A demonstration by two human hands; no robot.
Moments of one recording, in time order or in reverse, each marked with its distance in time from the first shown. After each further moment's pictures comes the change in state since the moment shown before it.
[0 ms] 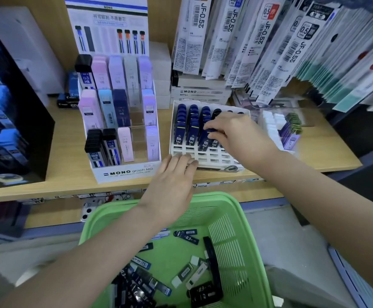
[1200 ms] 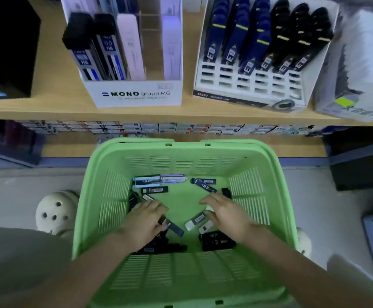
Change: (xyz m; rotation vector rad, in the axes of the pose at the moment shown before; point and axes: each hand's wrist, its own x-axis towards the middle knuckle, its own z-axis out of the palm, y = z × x) left_hand -0.182 -0.011 0.145 -0.338 -0.750 -0.252; right_hand -0.178 -0.008 0.240 0.319 -0.543 -0.008
